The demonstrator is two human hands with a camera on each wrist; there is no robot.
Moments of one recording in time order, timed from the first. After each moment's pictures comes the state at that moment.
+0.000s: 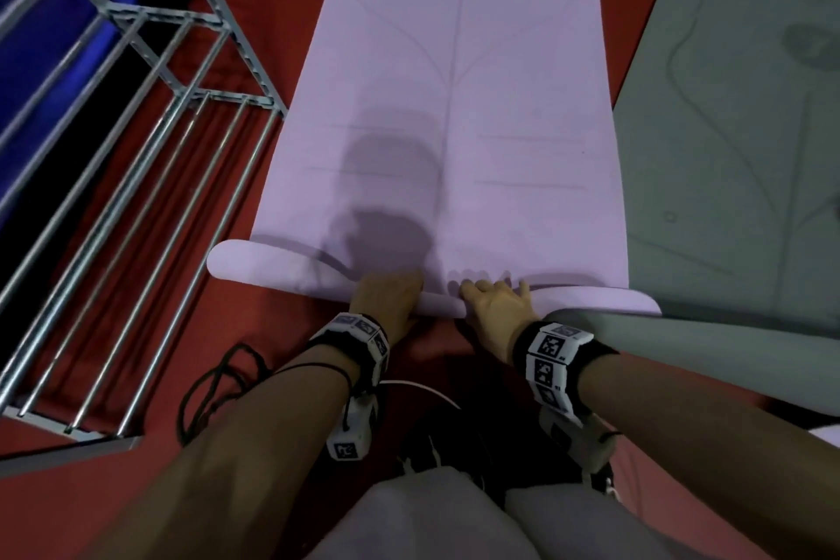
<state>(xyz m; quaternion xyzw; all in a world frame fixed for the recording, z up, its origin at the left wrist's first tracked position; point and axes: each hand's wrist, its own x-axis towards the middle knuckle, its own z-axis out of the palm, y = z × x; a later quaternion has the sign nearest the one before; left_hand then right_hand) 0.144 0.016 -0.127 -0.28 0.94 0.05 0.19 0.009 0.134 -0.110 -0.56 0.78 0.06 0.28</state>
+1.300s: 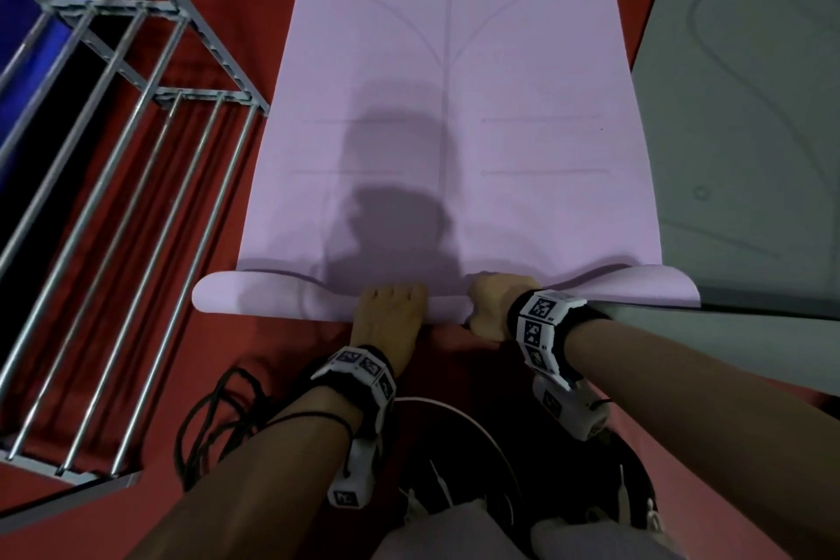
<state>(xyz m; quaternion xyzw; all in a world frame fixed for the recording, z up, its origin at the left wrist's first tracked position) 0.151 0.023 -0.157 -0.25 0.96 0.02 0.14 -0.010 0.093 -0.146 -0.54 0.77 0.11 0.33</state>
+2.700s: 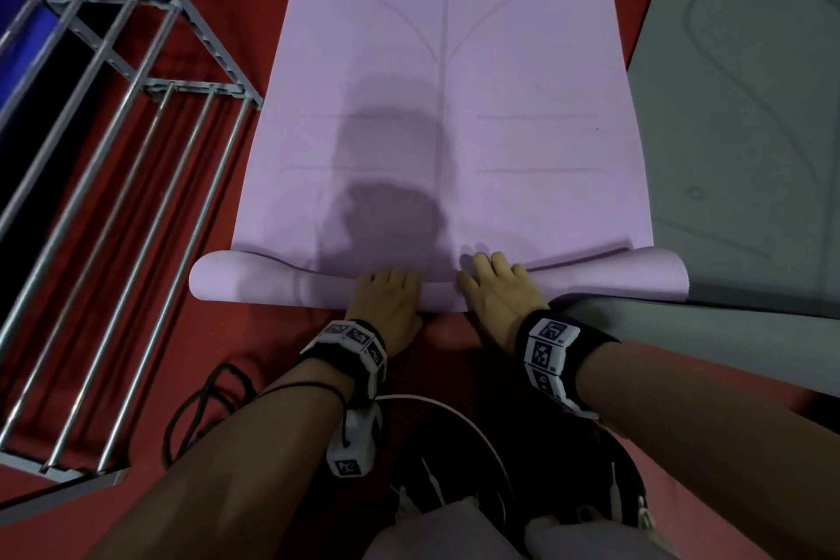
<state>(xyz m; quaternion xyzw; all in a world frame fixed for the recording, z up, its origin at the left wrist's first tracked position) 0.144 0.006 -0.164 -0.25 0.95 0.04 0.20 -0.005 0.114 -0.152 -0.63 0.76 0.09 0.11</state>
